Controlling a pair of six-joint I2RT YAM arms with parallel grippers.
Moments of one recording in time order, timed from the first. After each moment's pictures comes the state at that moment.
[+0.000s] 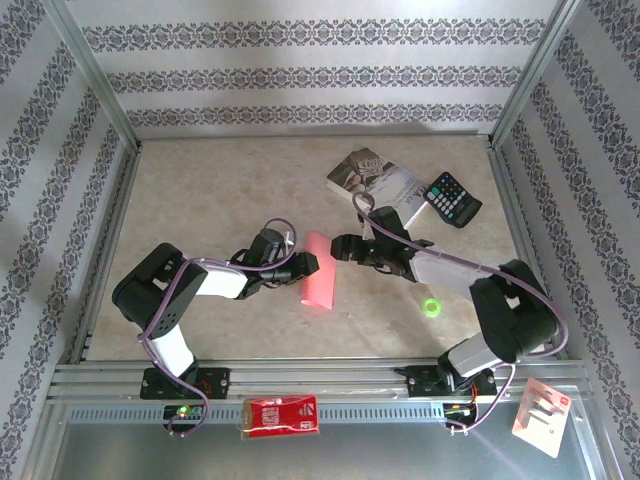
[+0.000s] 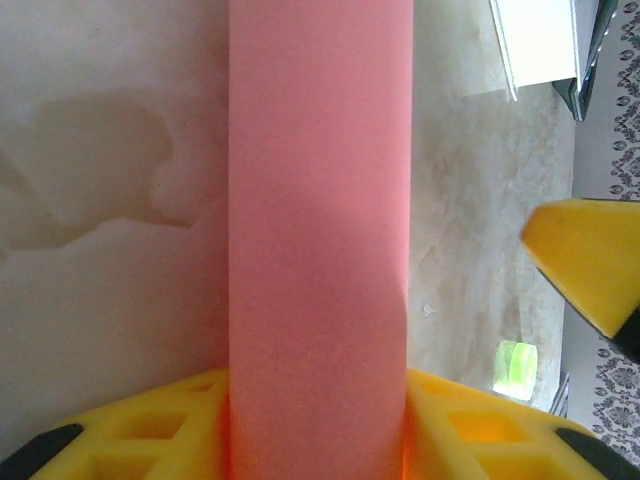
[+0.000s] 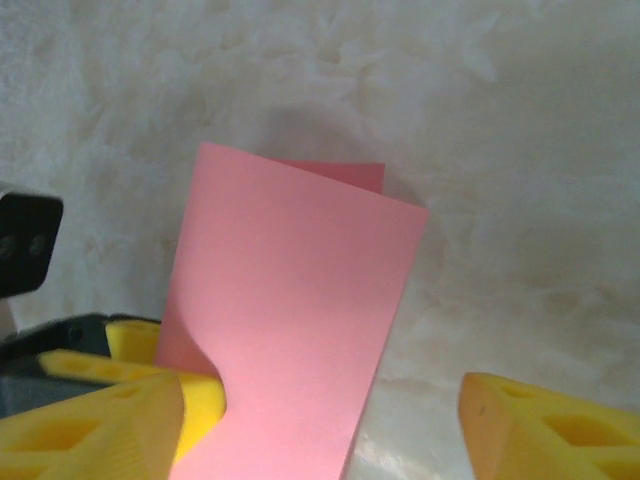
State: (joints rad) left arm -0.57 1.73 0.63 0.43 0.40 -0.96; right arm 0.51 1.54 0.75 -0.01 -0.31 0.65
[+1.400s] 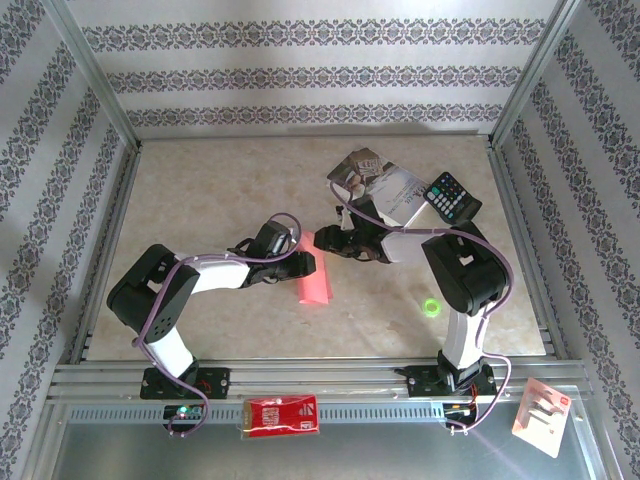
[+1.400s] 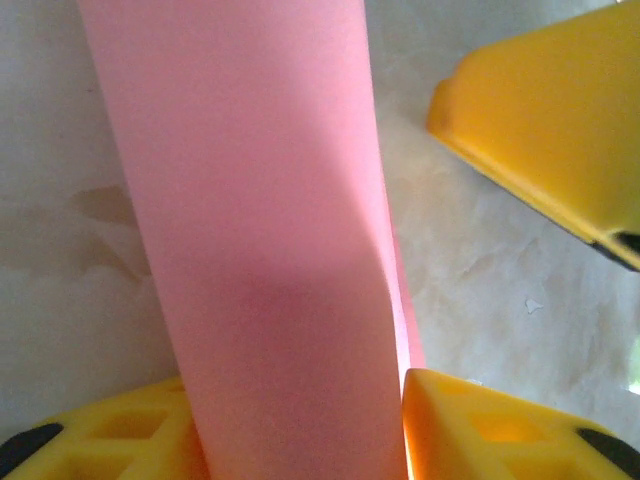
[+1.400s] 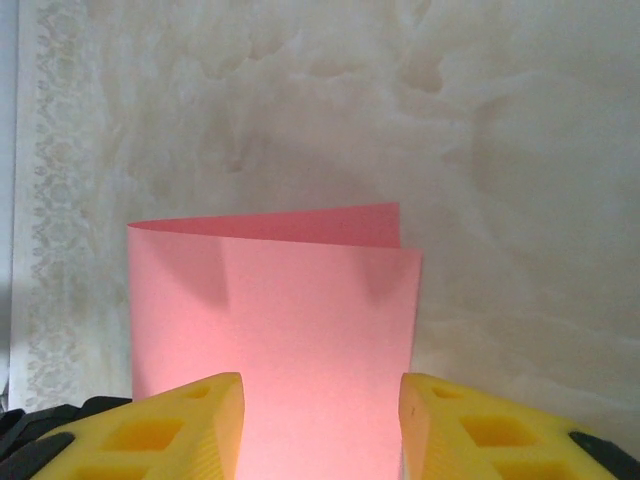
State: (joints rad) left arm -0.58 1.70 0.76 0.07 0.28 -0.73; right arm 0.50 1.86 0.93 0.15 -0.47 0.72
